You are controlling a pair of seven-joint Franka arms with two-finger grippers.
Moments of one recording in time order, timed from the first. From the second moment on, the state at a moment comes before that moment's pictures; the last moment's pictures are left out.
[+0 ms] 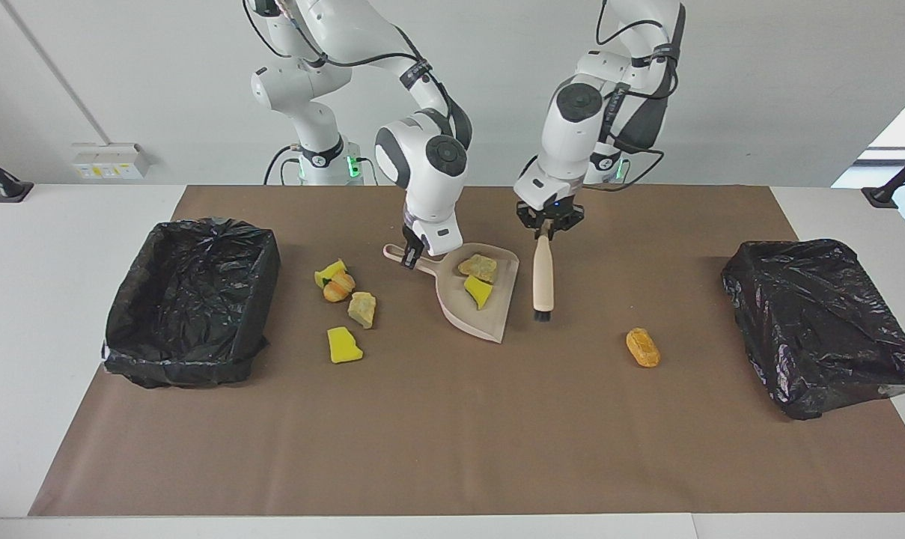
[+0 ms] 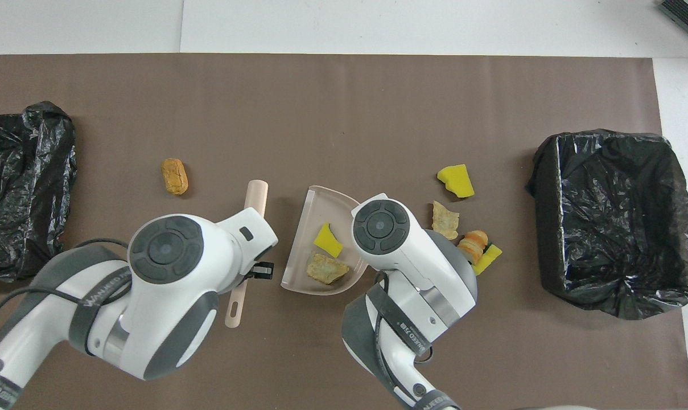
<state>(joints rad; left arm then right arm) -0.54 -0.08 0.06 -2.16 -0.01 2.02 -0.31 0.58 0.22 0.00 -1.95 -0.14 1.95 -0.61</state>
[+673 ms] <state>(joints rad) -0.12 0.16 0.06 -1.87 0.03 2.02 0.15 0.58 0.22 0.00 -1.95 -0.14 1.95 -0.61</state>
